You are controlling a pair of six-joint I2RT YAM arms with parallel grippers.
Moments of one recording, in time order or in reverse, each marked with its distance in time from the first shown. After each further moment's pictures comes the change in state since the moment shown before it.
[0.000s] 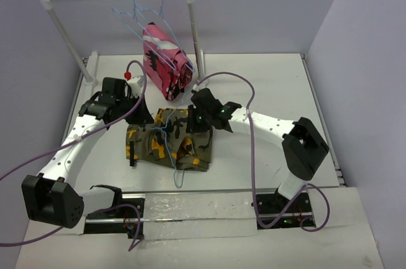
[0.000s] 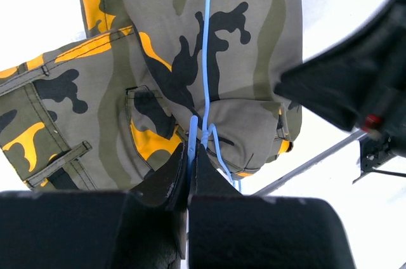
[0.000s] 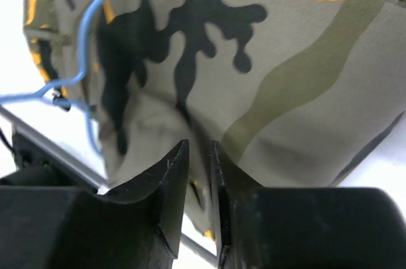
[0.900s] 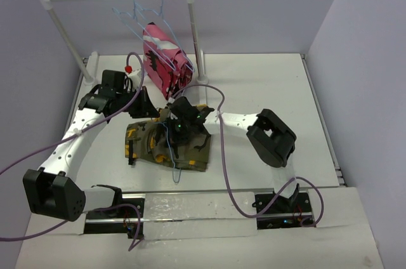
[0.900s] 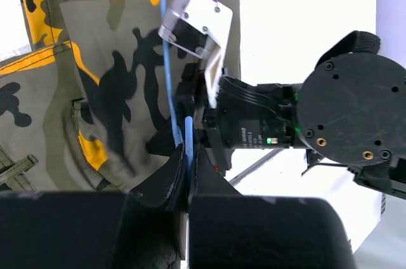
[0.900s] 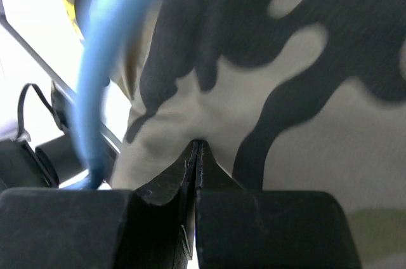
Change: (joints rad) left arm -0.001 0.051 0.093 -0.005 0.126 -0.100; right arm 0.097 0.283 0.140 0.128 -0.248 0.062
